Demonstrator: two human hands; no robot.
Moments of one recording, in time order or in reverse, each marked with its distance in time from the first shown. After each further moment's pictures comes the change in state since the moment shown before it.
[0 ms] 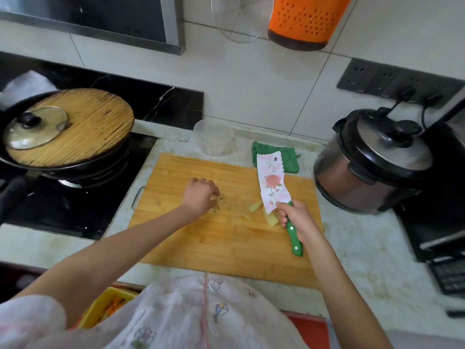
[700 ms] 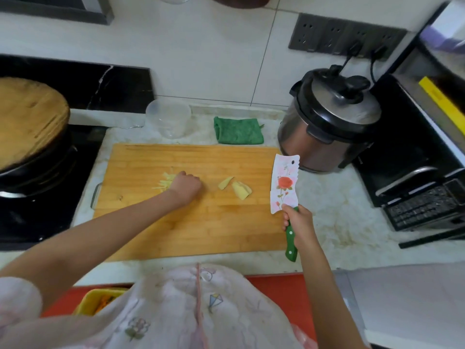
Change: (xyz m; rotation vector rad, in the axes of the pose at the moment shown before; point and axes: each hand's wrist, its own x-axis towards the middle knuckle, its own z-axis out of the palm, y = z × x) left_hand 0.019 0.052 0.014 0.532 -0.327 0.310; right_hand -0.056 0.065 -0.059 0.161 0.397 0.083
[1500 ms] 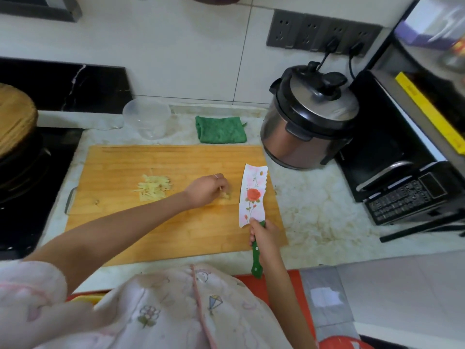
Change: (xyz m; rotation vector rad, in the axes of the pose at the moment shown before) left_hand 0.044 0.062 -0.012 -0.771 0.324 0.313; right_hand -0.036 0.024 0.016 -0.003 -0.021 0.068
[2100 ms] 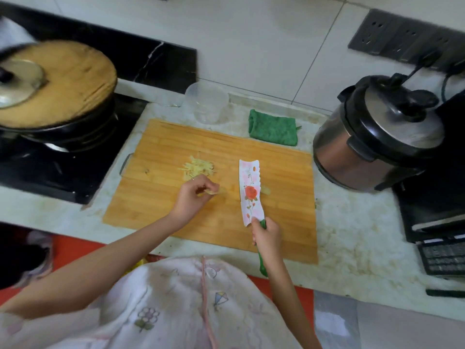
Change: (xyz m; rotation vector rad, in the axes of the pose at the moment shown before) left_hand -0.130 -0.002 -0.006 -0.565 0.744 -0.377; right_hand -0.002 0.008 0.054 -0.335 -0.207 -0.180
